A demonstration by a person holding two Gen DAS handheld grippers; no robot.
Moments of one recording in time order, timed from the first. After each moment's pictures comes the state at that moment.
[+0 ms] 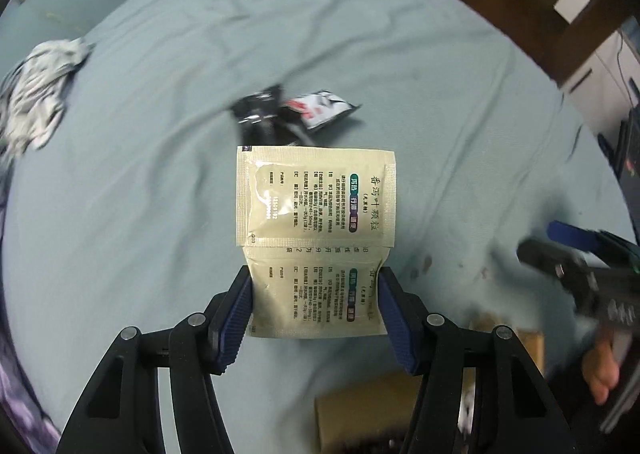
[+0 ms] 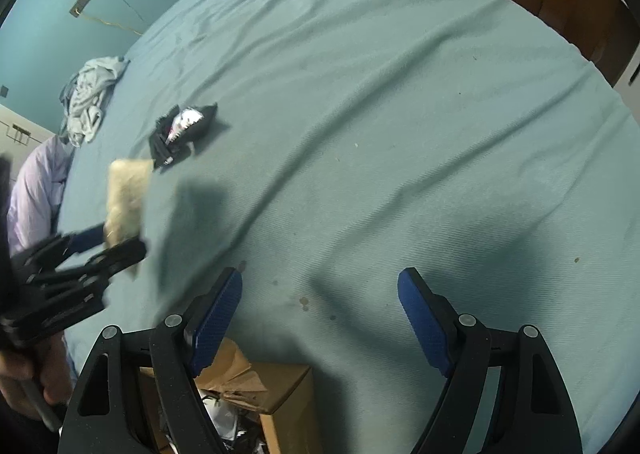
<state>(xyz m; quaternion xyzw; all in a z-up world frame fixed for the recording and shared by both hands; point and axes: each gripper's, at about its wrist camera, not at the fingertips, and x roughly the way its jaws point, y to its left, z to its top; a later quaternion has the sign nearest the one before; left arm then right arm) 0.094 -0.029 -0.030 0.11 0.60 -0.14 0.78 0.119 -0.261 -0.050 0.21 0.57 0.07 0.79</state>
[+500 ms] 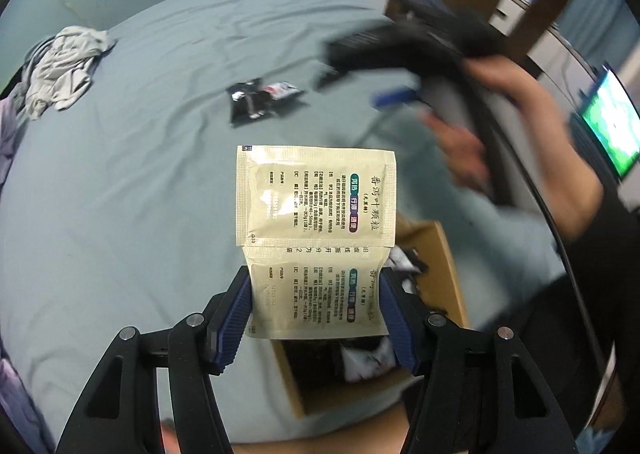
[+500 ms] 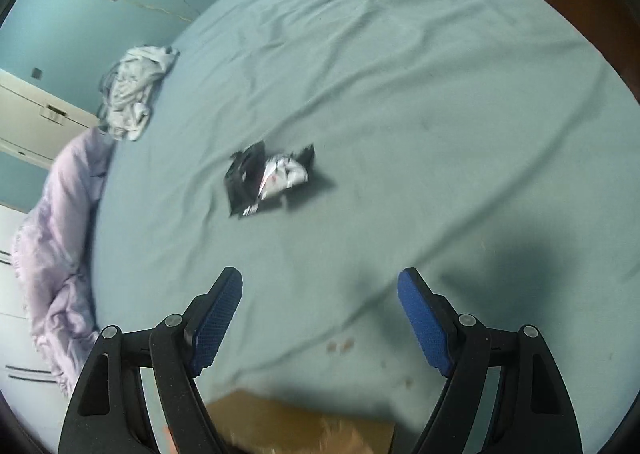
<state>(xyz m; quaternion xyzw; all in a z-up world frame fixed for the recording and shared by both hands) -0.007 0.003 0.014 0.05 0.56 -0.18 0.81 0.233 -0.196 -0.039 0.19 0.59 0.15 0.77</state>
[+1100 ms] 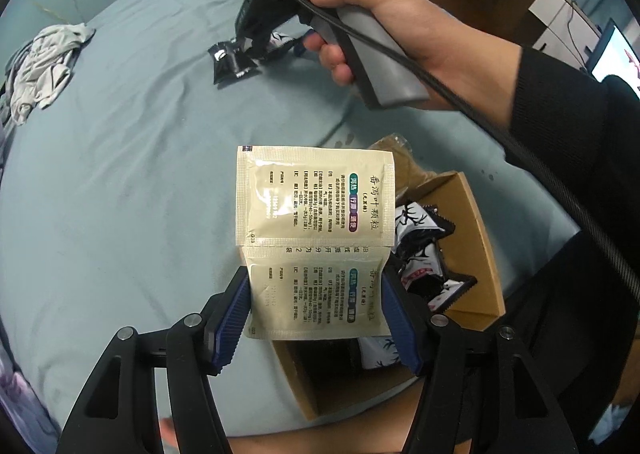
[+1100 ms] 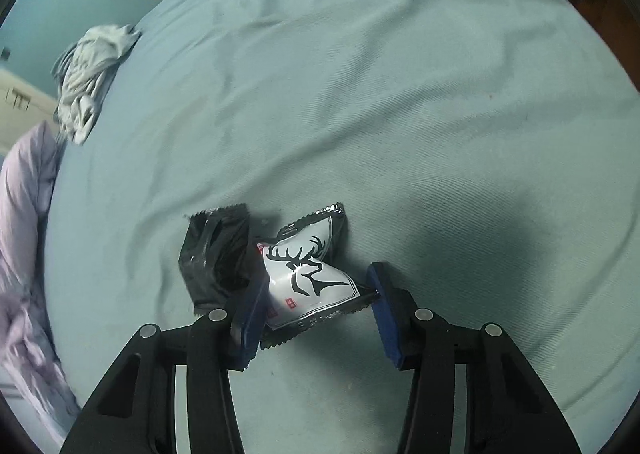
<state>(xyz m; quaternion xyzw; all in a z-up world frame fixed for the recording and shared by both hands) -0.010 -0.010 -0.022 0.10 0.59 -0.19 0.78 0.287 -0.116 -0.087 0.12 0.59 0.11 0.79</state>
